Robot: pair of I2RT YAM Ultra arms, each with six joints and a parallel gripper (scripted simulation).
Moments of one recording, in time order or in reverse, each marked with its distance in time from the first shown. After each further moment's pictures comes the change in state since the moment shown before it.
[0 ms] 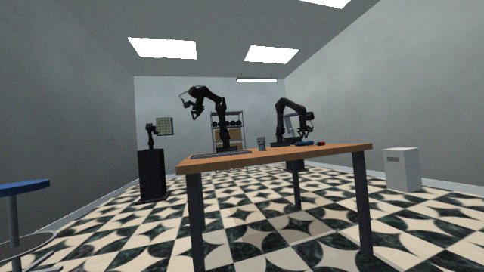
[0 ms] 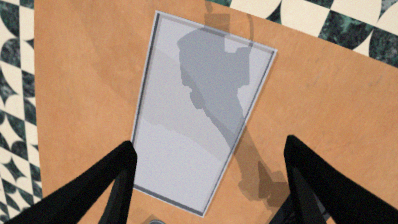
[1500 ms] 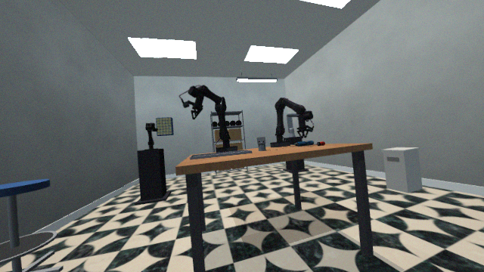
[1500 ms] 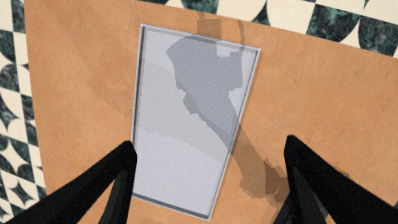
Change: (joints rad) left arm -0.080 0.005 0.011 0.036 0.015 0.048; right arm -0.012 0.008 0.039 -0.042 0.059 0.076
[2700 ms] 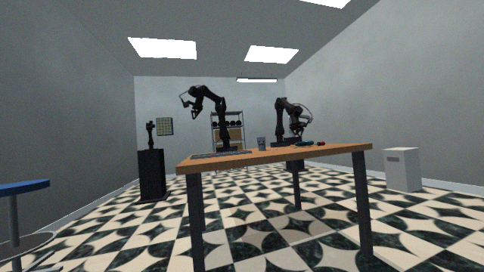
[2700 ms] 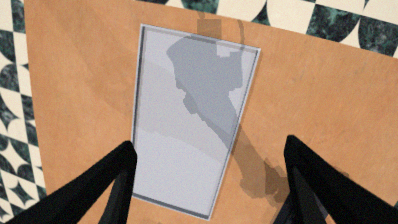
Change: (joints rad) left arm -0.424 0.156 0.156 0.422 0.142 0.467; right arm 0.000 0.000 0.000 0.000 0.000 0.000
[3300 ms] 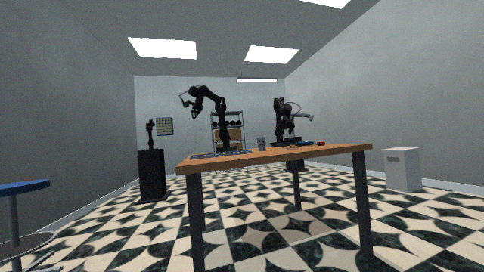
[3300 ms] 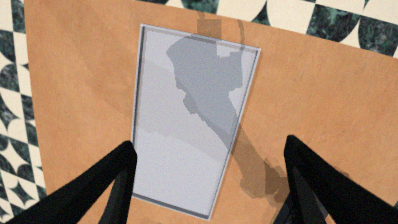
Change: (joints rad) left arm -0.213 0.077 0.081 0.213 0.069 0.237; right arm 0.000 0.000 0.000 0.000 0.000 0.000
